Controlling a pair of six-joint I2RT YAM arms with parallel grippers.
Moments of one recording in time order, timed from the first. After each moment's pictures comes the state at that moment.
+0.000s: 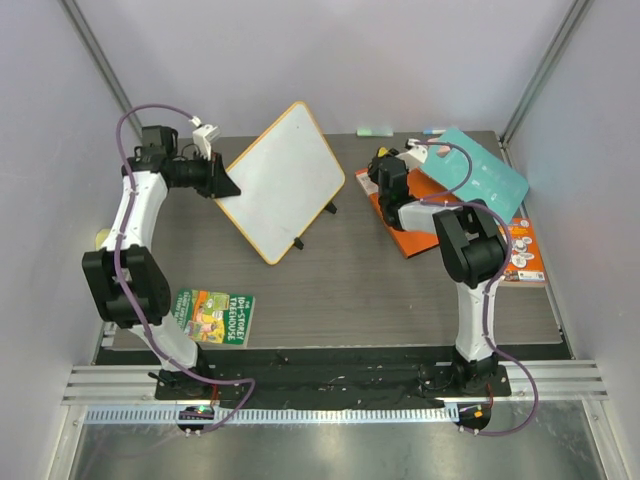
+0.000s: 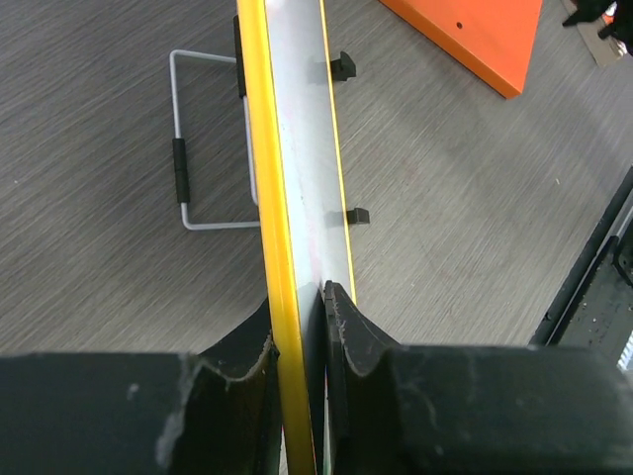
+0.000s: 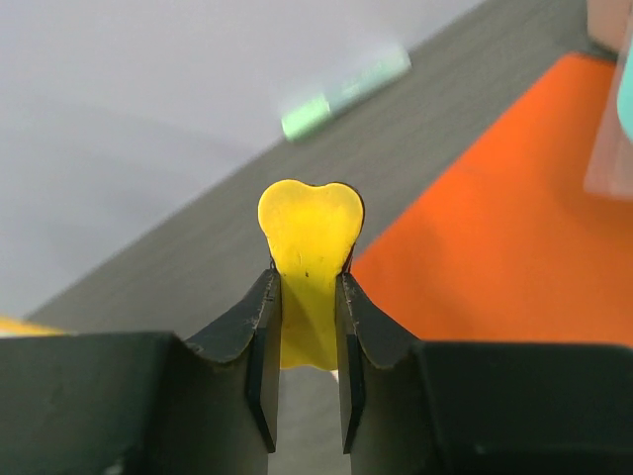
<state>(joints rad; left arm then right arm) 0.09 1.70 1.55 -0.77 0.90 0.35 0.36 2.11 1.28 0.68 0.48 0.66</state>
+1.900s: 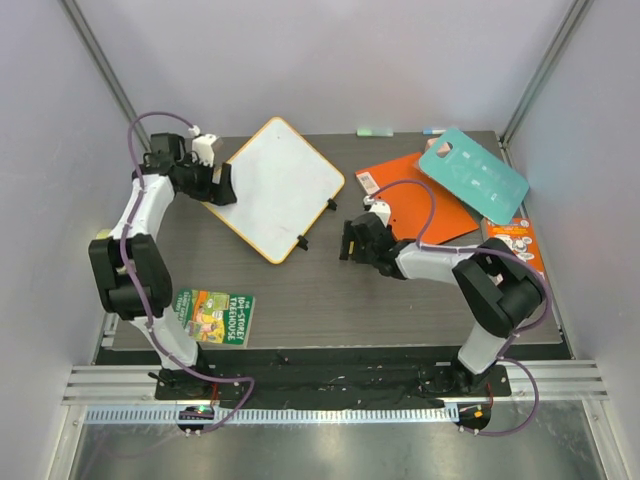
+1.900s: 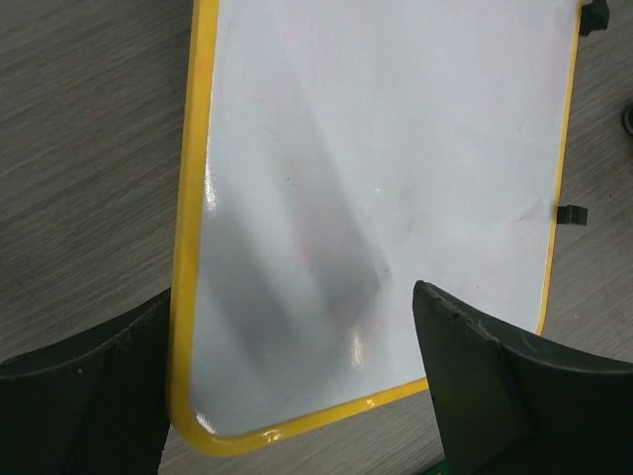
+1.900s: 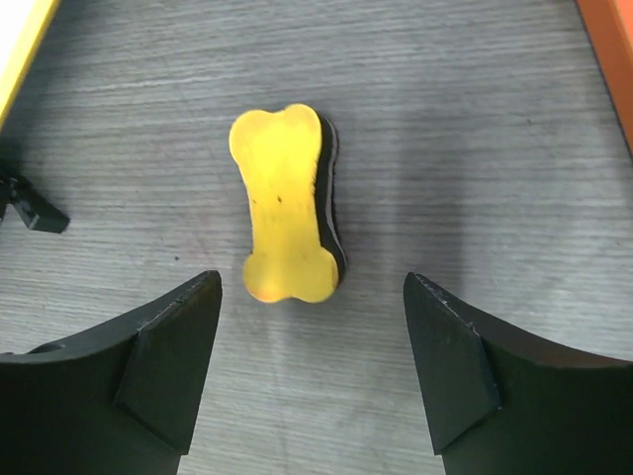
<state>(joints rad) 0.09 1.79 1.50 -0.63 0.54 0.33 0.66 1.71 0.85 0.07 0.28 0.61</state>
